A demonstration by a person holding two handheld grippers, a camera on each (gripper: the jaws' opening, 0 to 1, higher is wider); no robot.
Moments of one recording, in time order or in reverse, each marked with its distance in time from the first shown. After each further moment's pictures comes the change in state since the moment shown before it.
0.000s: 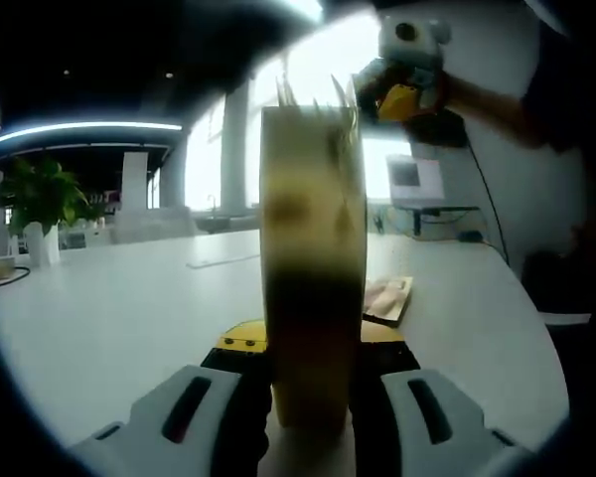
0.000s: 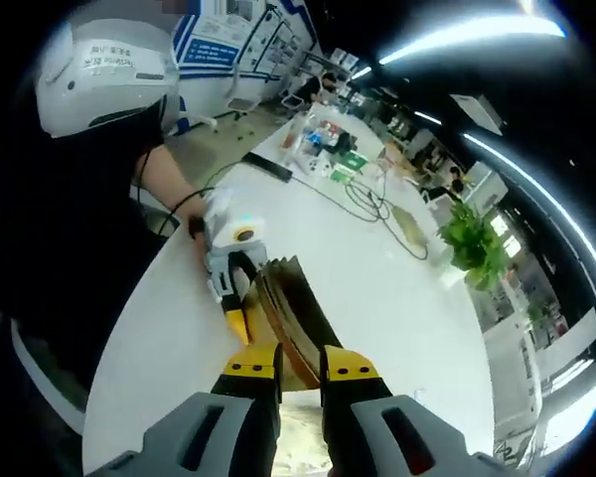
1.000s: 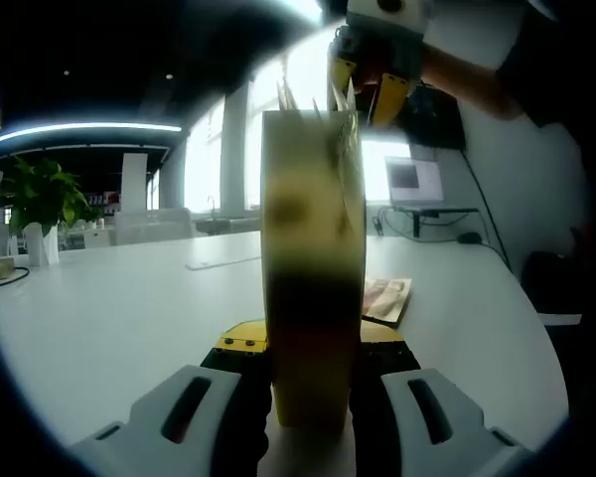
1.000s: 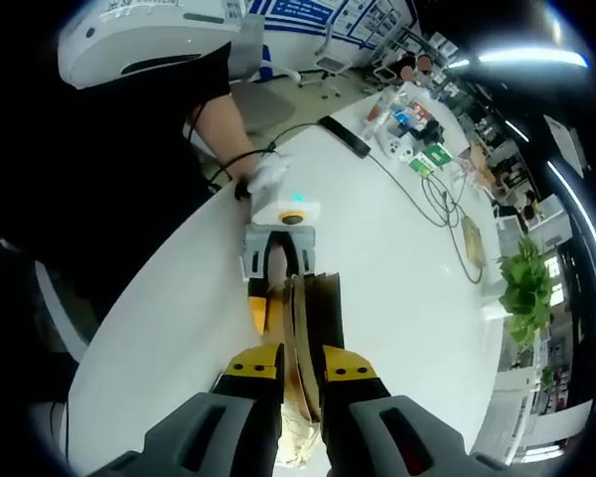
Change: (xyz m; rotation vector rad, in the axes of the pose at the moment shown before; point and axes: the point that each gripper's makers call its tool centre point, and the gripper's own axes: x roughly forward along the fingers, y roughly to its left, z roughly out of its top) left arm -0.001 0.001 0.001 -0.001 -0.009 -0.003; right arm 0.034 0.018 0.017 -0.262 0.142 0.243
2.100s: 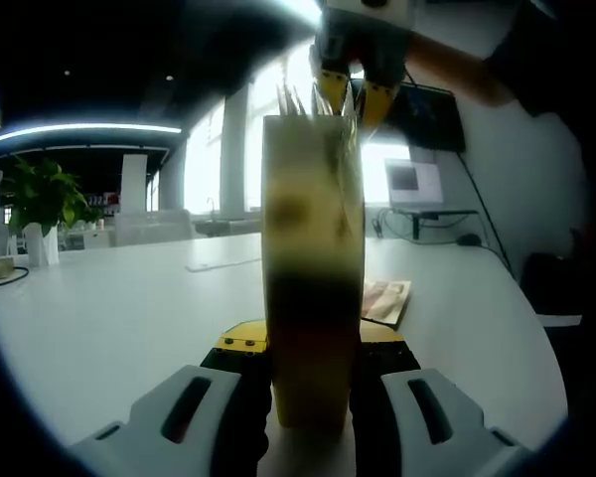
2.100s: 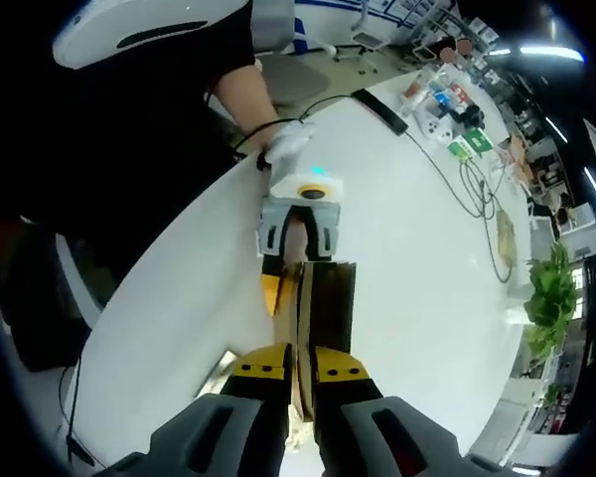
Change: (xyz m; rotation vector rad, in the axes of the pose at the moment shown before) left arm -0.001 0.000 0.002 -0.003 -0.010 -0.002; right arm 0.018 0.001 -0.012 -0.082 0.142 0.163
